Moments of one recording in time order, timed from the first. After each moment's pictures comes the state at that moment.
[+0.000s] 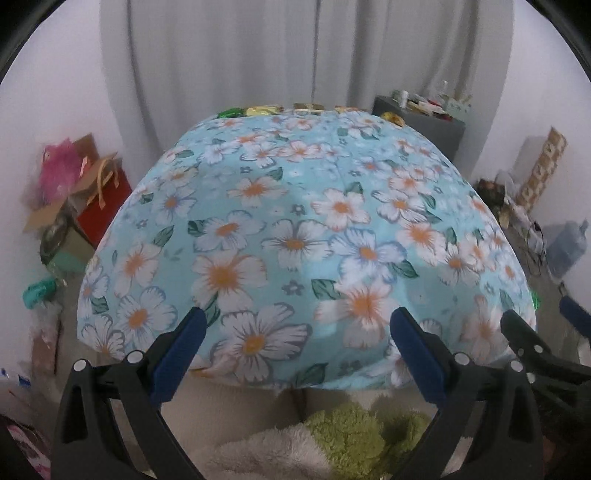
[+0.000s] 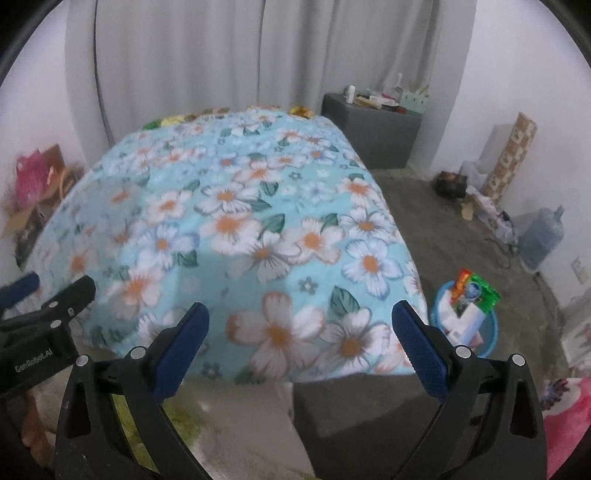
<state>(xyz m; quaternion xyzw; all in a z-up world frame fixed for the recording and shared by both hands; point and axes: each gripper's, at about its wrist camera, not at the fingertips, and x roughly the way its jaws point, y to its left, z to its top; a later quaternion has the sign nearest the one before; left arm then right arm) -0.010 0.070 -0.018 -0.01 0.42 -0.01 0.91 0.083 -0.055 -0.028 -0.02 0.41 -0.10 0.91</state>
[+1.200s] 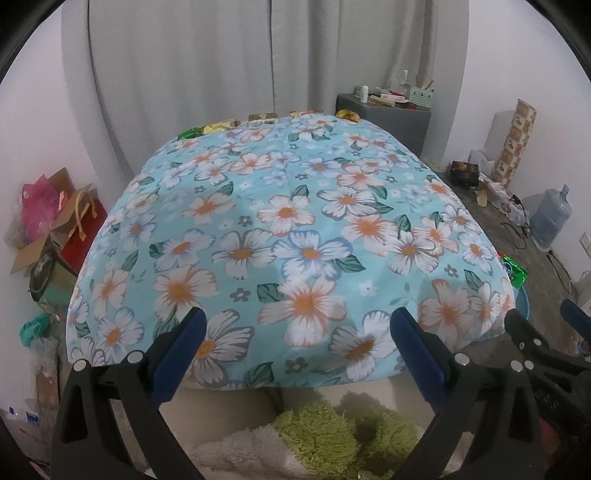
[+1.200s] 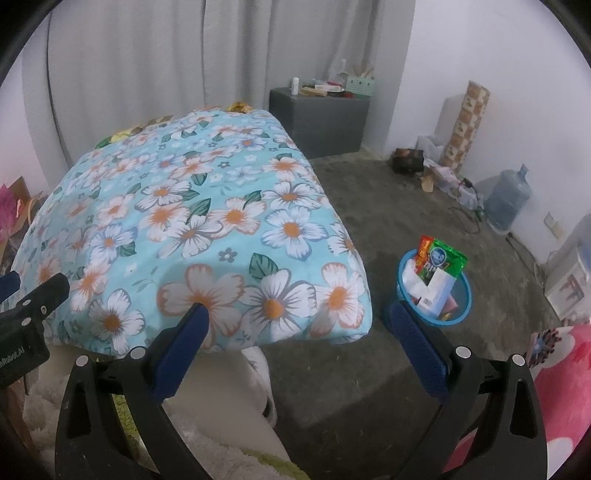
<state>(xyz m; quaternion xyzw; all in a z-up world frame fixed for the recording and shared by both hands) -0.018 0.030 -0.010 0.04 0.41 -0.06 0.91 0.053 -0.102 -0.040 0.04 0.40 -0.17 0.90</state>
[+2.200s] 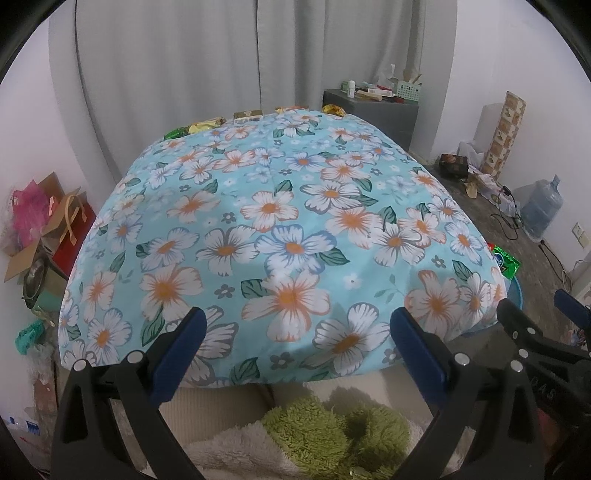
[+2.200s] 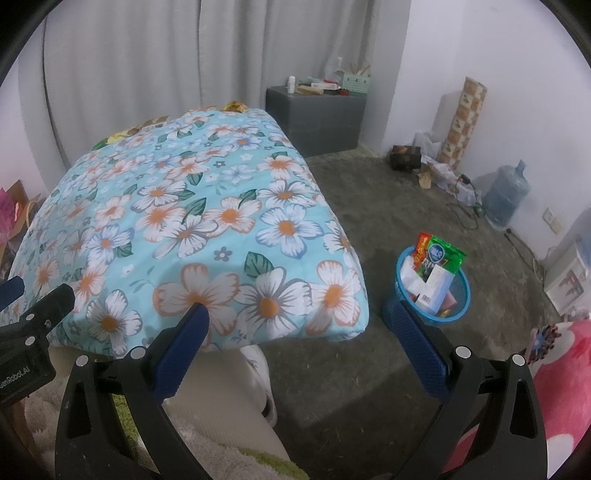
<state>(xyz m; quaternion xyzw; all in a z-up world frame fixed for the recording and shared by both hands) -0.019 0.024 -0.012 0.04 0.41 -0.08 0.91 0.051 -0.105 -0.040 0.05 0.40 -0.17 0.90</state>
